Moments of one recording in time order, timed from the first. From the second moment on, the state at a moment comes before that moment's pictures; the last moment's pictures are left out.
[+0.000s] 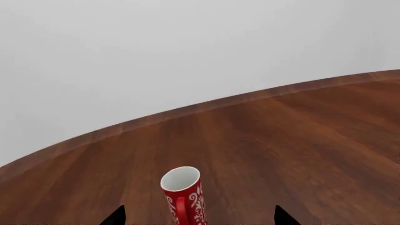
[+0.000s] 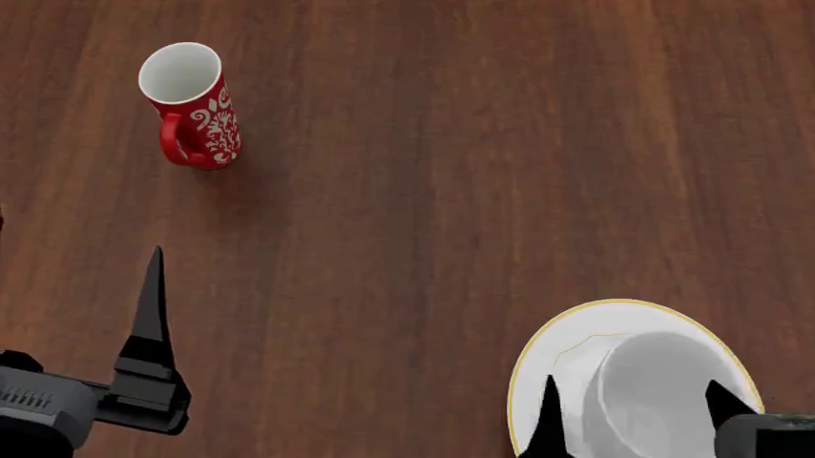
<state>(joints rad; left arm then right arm) -0.27 -0.44 0.32 0.67 -0.22 -0.45 -0.35 0.34 0.97 0.02 -1.03 1.80 0.68 1.21</state>
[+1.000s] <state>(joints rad) -0.29 -0.43 0.34 0.59 -0.22 -0.41 -0.35 0.83 0.40 -0.09 -1.01 2.07 1.34 1.32</state>
